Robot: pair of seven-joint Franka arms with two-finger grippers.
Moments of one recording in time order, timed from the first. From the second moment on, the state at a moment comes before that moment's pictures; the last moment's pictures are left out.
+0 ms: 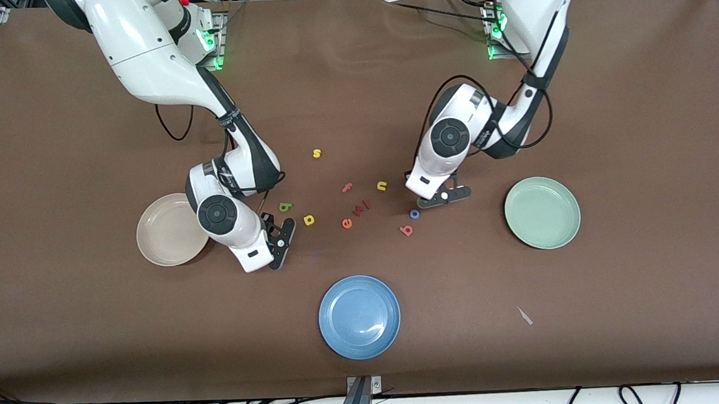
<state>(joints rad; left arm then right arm) -0.38 0.53 -0.18 -1.86 0.04 2.22 -0.77 0.43 0.81 -0.03 -1.50 0.03 2.27 -0.83</state>
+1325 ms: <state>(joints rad) 0.11 0.57 -0.17 -1.83 0.24 2.06 -0.03 0.24 0.63 -0.20 -1.64 0.12 2.04 -0.69</state>
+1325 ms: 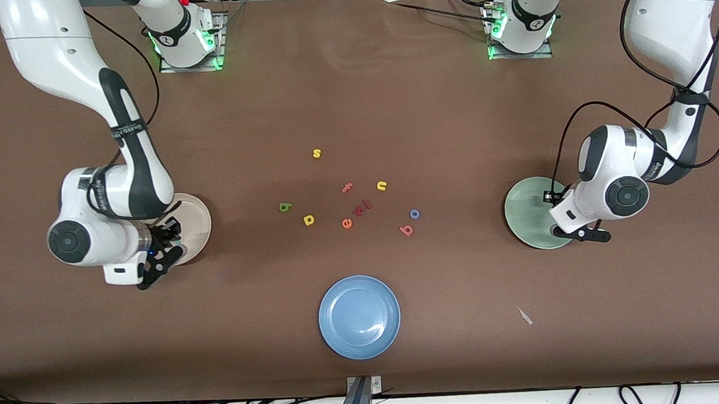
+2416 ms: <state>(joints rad) 0.10 0.59 -0.22 -1.79 0.20 2.03 -0.03 0.29 0.53 0.00 -1.73 0.10 2.11 -0.60</state>
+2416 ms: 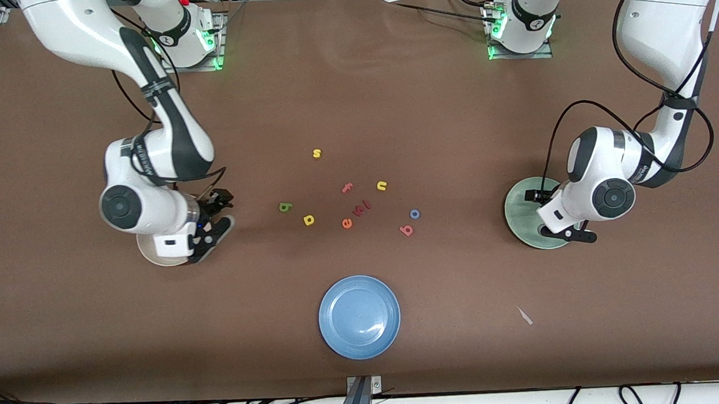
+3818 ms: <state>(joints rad) -0.21 0.74 -0.37 -1.64 0.12 2.27 -0.62 0.48 0.60 0.03 -1.96 -0.03 2.59 -0.80</state>
